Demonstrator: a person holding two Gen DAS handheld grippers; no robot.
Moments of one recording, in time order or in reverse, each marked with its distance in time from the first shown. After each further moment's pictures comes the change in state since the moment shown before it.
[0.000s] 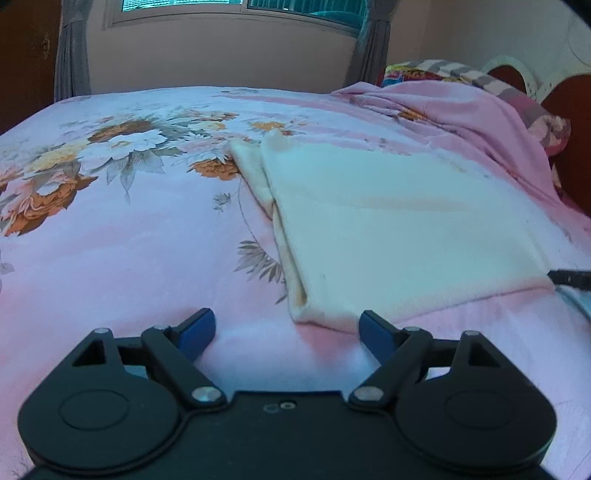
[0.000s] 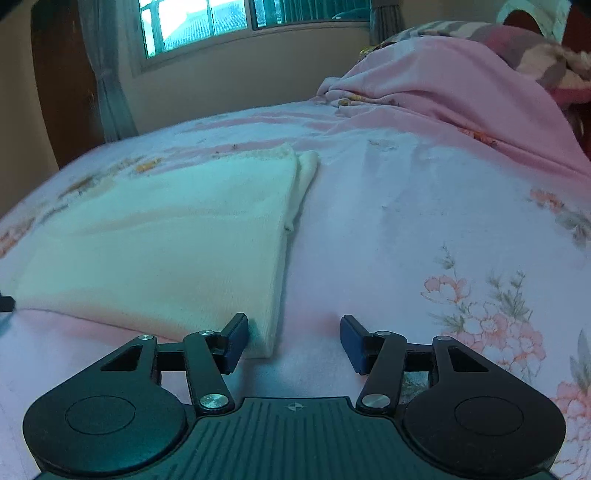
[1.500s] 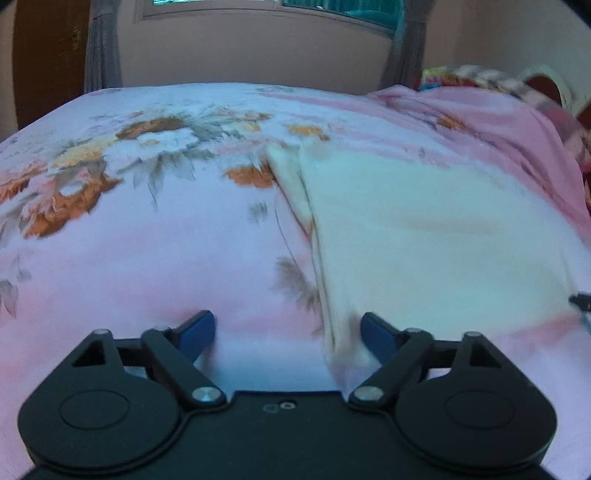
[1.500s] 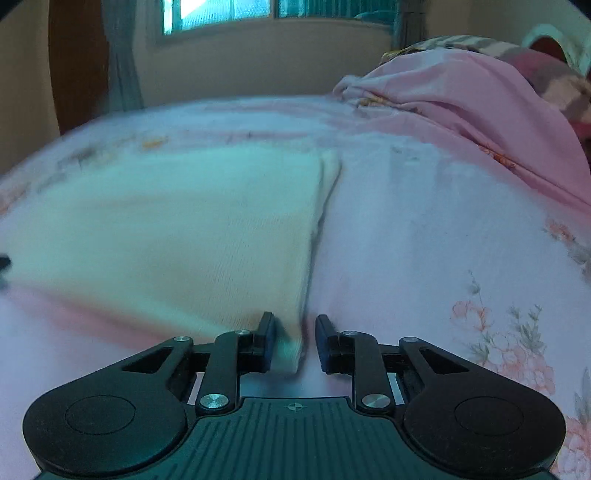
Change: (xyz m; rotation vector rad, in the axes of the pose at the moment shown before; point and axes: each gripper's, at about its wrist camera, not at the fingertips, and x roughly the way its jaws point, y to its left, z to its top) left arm 0.007 0.011 0.027 -0.080 -0.020 0.096; right arm 0.021 0.019 0.014 -0.090 0.011 -0.016
